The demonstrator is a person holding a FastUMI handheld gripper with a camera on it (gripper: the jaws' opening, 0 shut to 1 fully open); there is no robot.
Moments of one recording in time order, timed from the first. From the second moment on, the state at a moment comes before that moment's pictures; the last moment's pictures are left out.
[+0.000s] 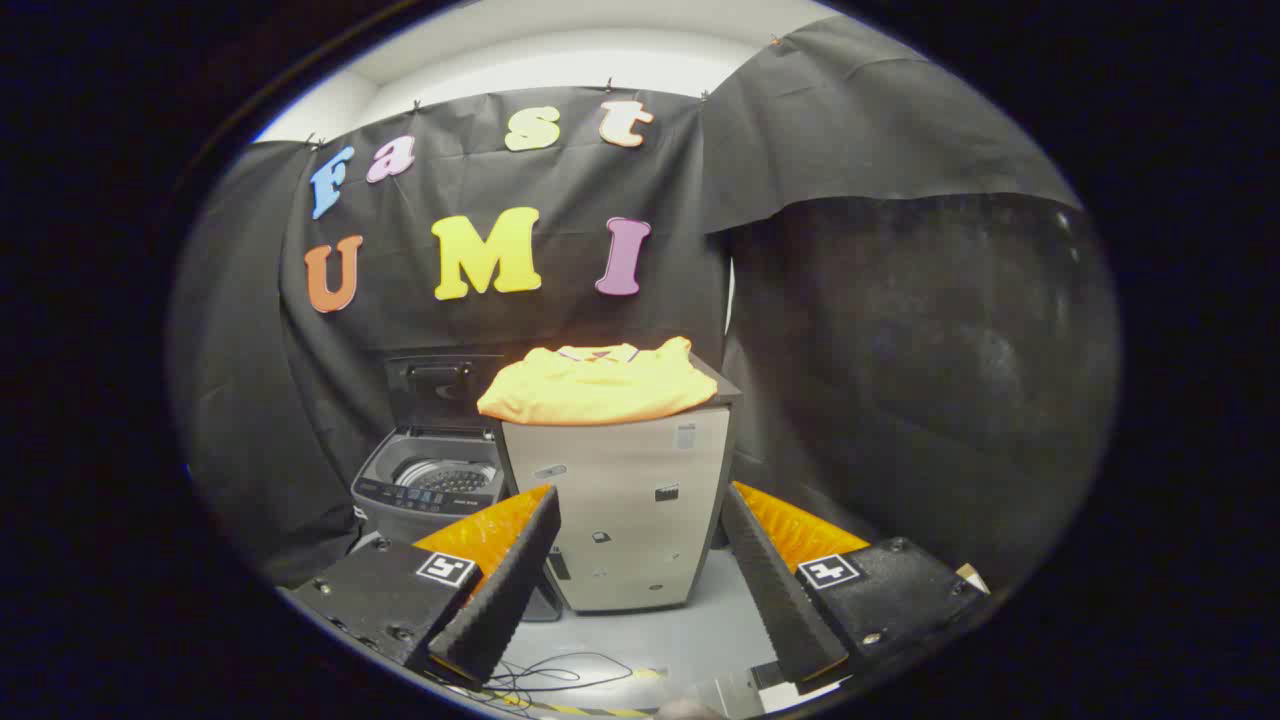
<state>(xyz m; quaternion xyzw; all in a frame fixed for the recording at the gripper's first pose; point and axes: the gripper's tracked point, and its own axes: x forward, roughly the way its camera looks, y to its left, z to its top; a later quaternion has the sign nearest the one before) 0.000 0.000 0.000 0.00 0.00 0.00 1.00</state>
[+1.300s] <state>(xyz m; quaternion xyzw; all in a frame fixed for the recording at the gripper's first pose) 0.016 0.016 -0.009 0.00 -0.01 0.01 1.00</state>
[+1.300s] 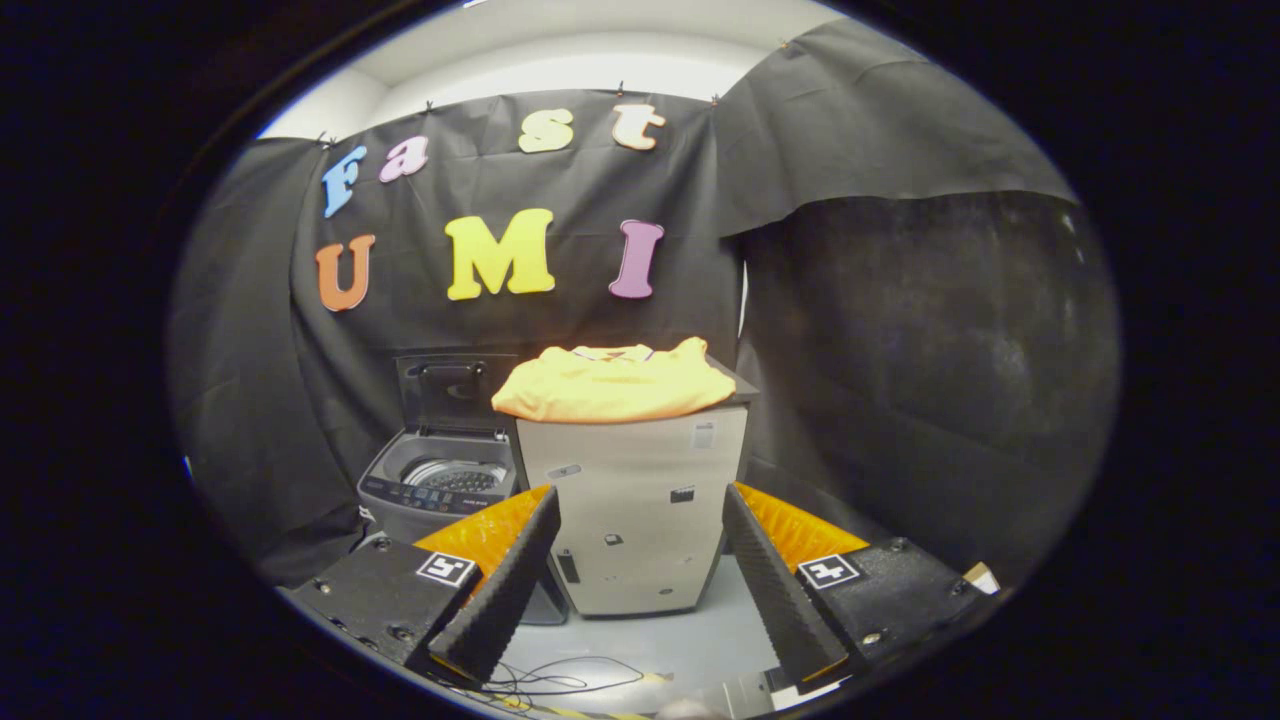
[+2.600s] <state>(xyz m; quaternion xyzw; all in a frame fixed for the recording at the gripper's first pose) 0.348 0.070 0.145 -0.02 0.05 0.07 1.00</state>
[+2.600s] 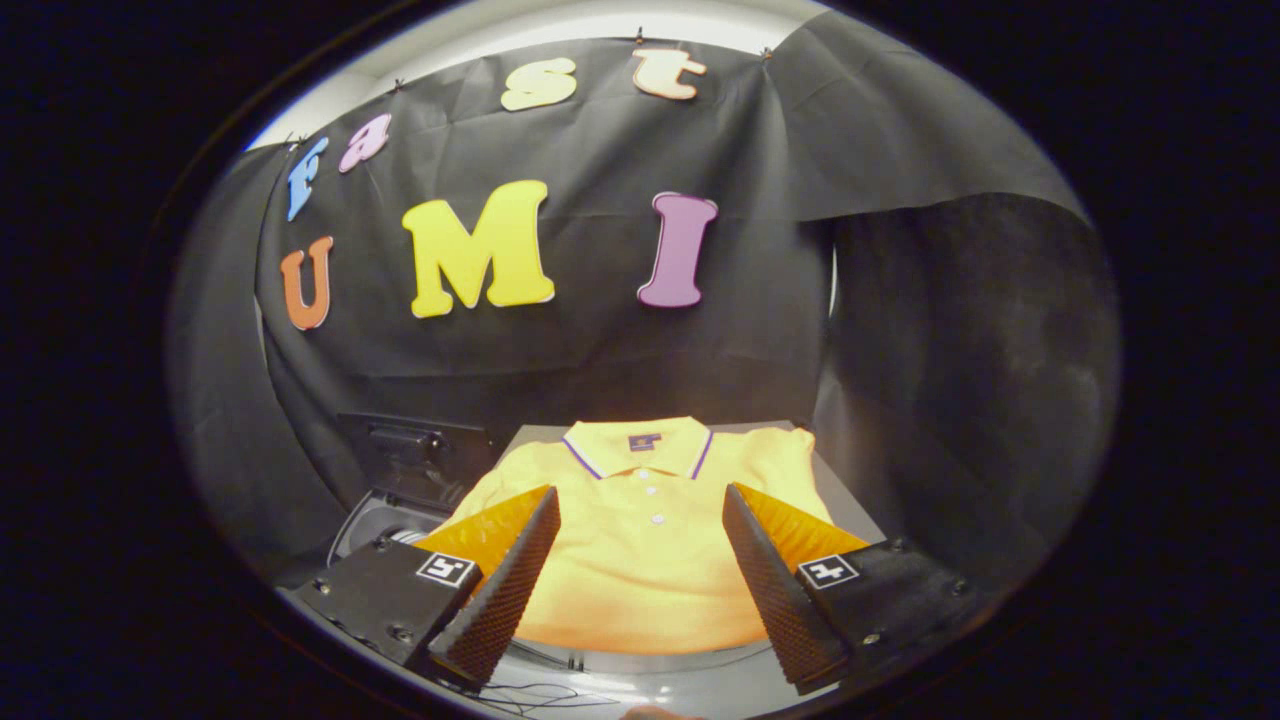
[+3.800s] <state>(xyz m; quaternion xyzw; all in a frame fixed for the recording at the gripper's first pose) 0.440 0.077 0.091 -0.04 0.28 0.07 0.96</state>
